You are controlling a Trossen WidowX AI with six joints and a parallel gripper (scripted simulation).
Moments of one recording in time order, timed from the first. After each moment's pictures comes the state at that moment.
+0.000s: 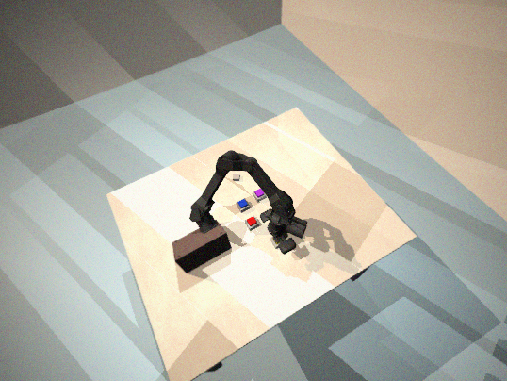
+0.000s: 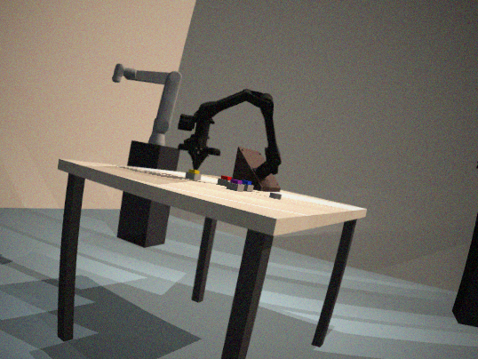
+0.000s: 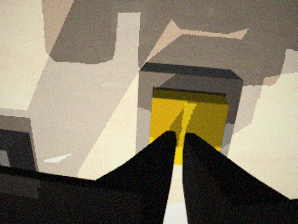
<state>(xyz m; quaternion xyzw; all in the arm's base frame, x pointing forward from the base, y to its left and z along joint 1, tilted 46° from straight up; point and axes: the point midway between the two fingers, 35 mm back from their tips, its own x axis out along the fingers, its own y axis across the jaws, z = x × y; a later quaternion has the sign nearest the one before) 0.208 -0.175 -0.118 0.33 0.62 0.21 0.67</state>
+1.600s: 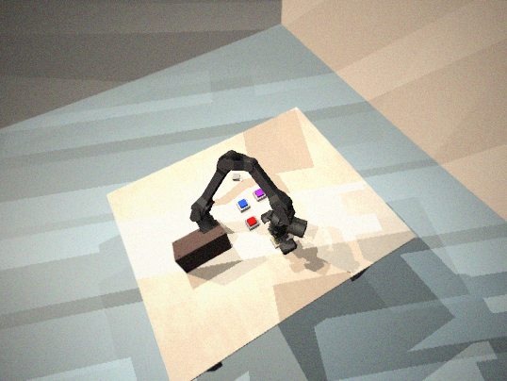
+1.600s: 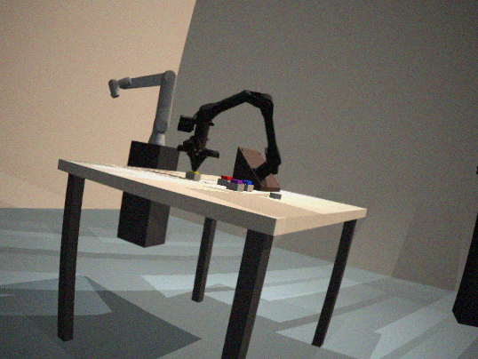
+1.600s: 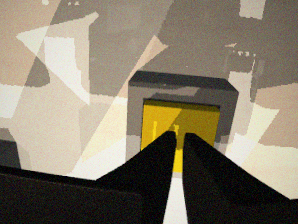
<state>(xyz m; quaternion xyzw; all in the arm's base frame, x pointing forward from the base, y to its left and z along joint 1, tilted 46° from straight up) 0.211 -0.171 -0.126 0.33 0.62 0.21 0.68</state>
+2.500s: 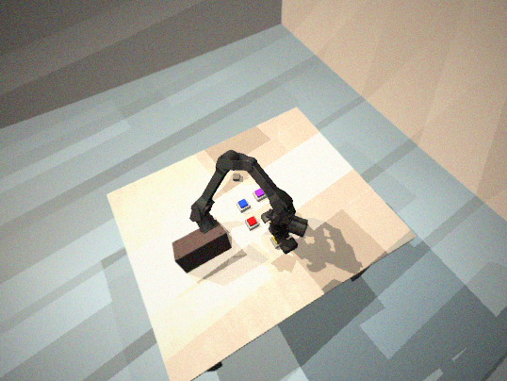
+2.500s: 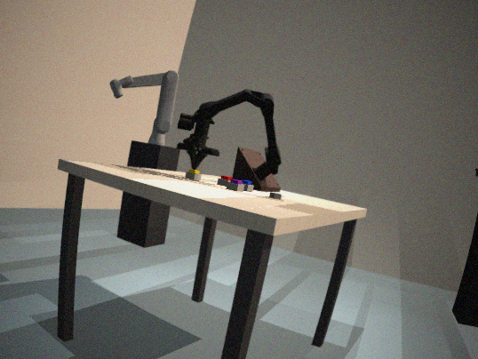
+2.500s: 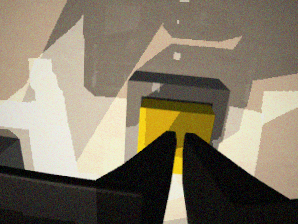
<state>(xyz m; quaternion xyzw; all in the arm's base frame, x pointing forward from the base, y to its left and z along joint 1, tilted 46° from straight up) 0.211 -0.178 -0.122 0.32 0.62 0.21 0.68</state>
